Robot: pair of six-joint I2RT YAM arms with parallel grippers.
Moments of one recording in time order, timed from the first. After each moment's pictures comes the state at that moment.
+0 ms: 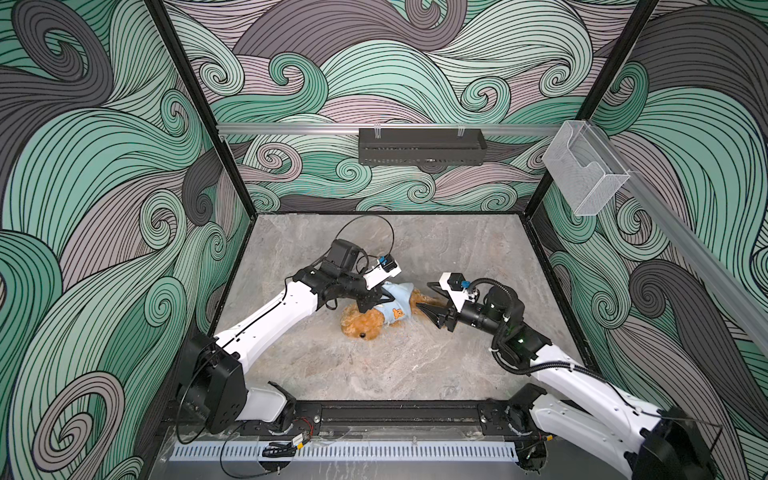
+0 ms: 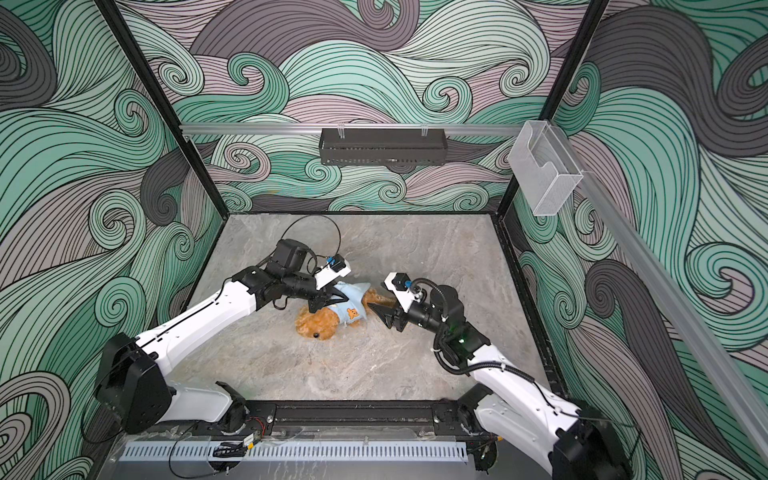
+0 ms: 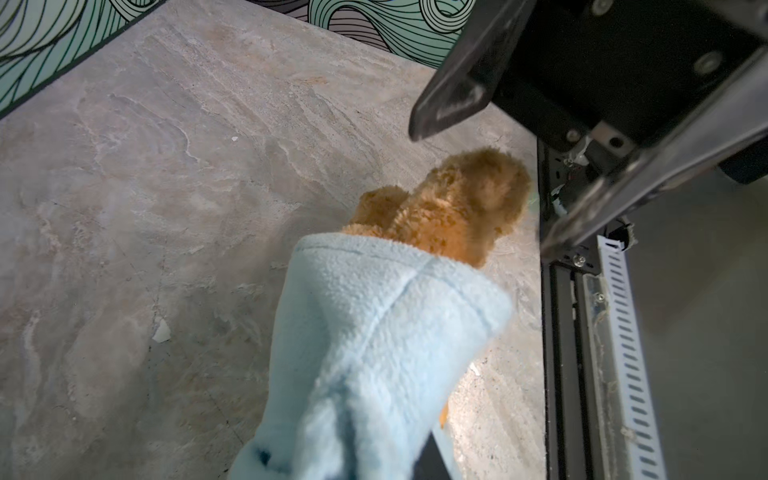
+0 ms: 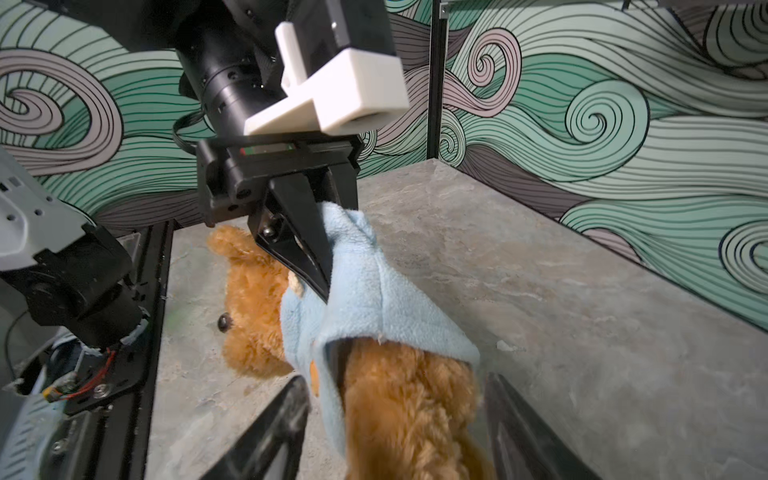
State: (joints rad) left arm -0.55 1.36 1.05 -0.50 0.64 0.44; right arm 0.59 0.89 0.47 0.24 -0.46 -0.08
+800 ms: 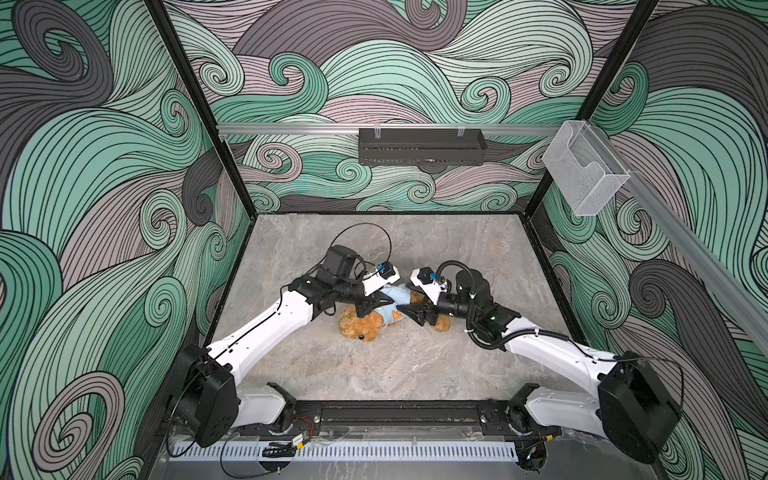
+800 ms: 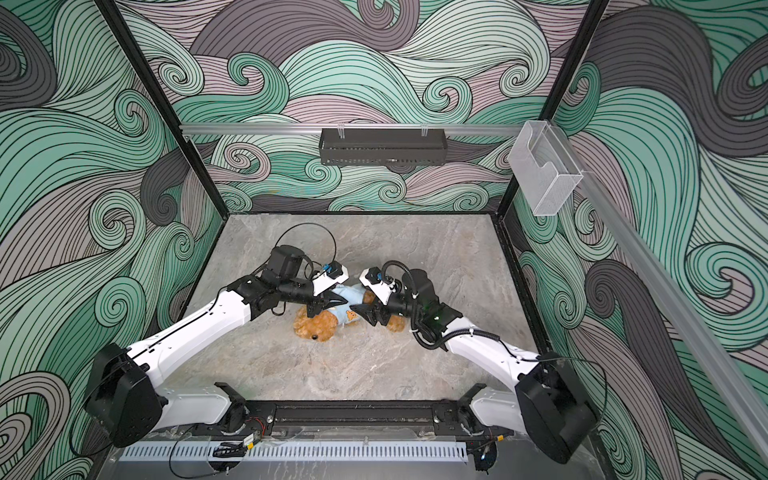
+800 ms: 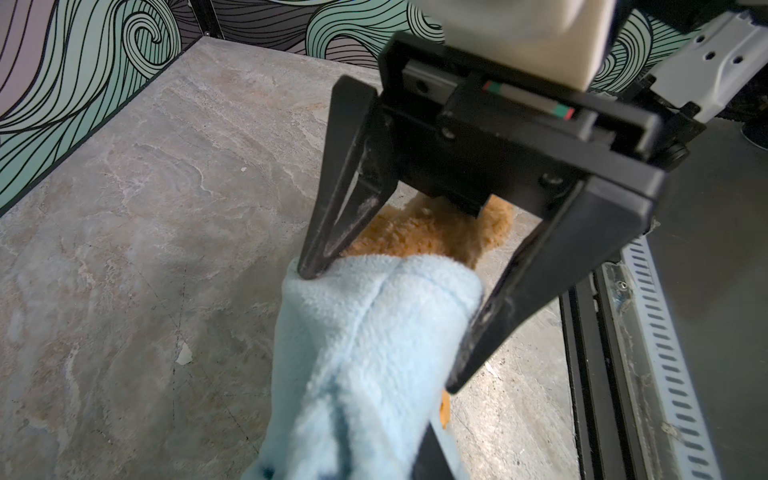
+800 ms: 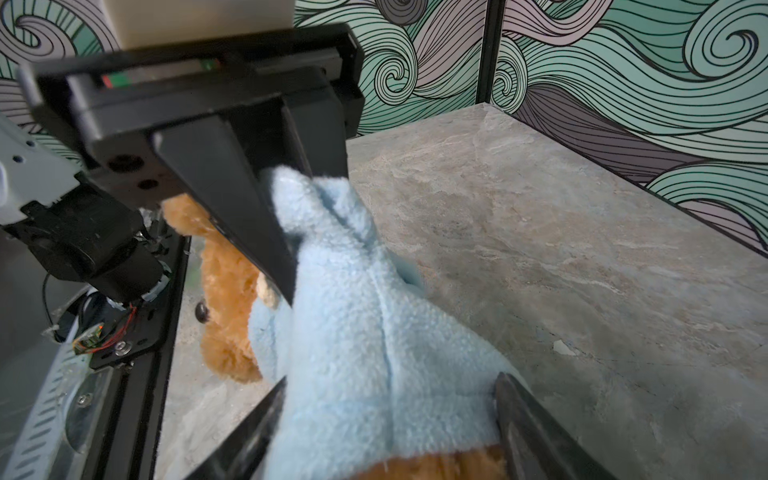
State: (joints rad) left arm -0.56 1.30 0.98 -0.42 0.65 0.48; right arm 0.65 1.25 0.64 0.25 -0.53 -0.17
